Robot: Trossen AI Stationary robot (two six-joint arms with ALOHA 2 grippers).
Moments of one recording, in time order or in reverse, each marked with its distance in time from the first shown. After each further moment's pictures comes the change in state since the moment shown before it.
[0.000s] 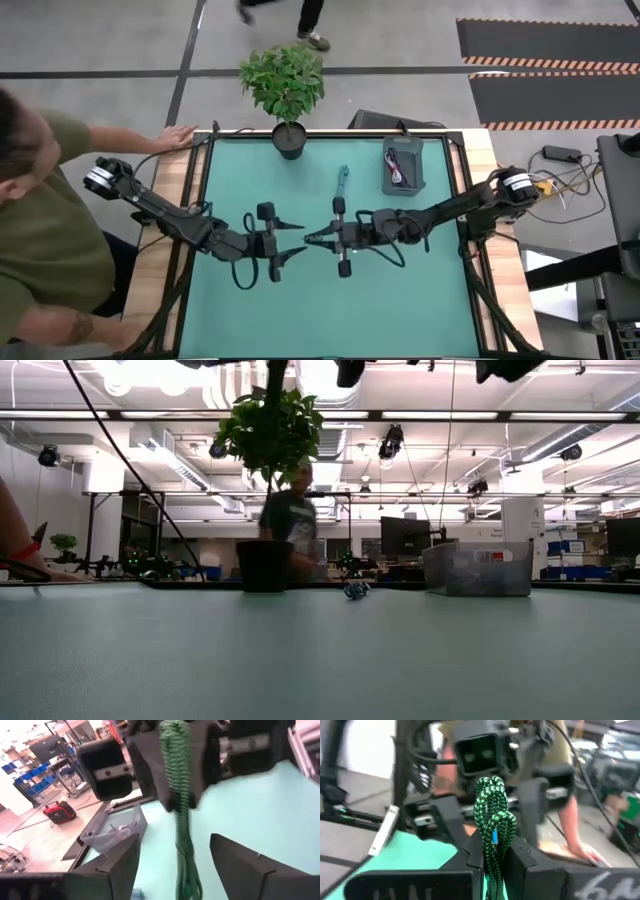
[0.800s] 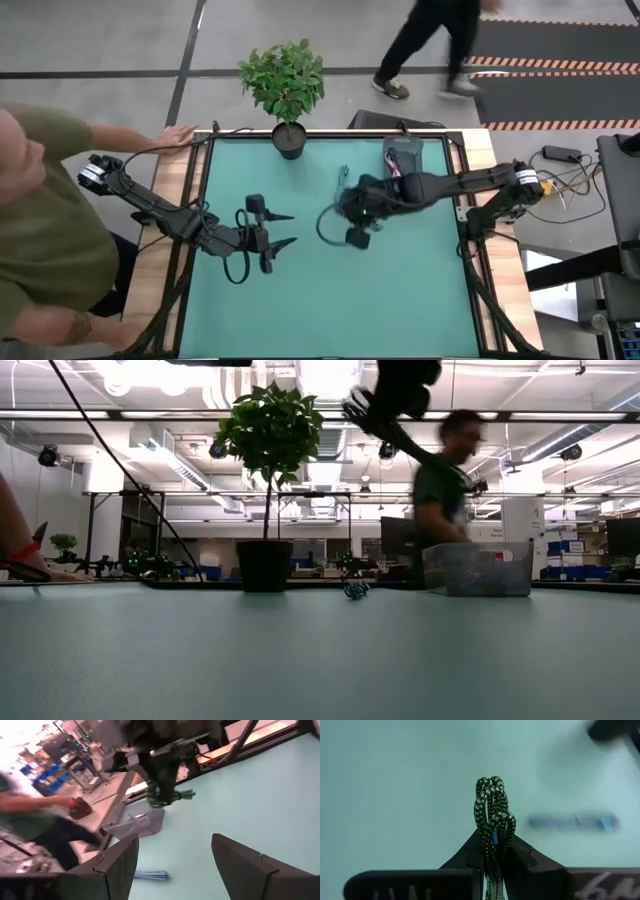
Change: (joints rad) left arm 0.000 -0.106 0.001 -0.185 -0.056 0.045; right arm -0.124 -0.059 0.496 -1.592 0.046 0.488
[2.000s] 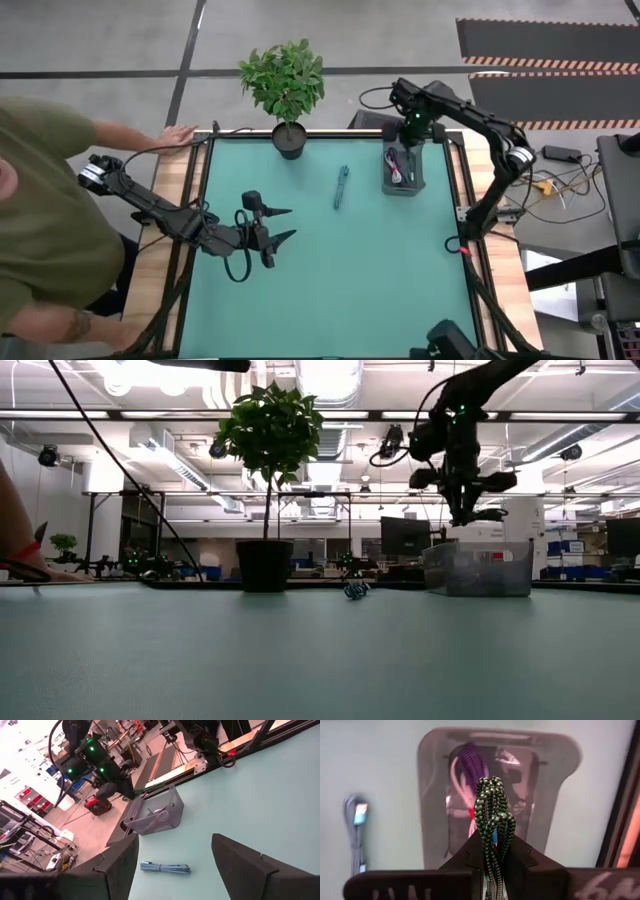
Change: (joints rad) left arm 0.003 0.001 -0.002 -0.001 -0.098 0.059; right arm -0.979 0.100 0.018 -0.419 -0.211 0.416
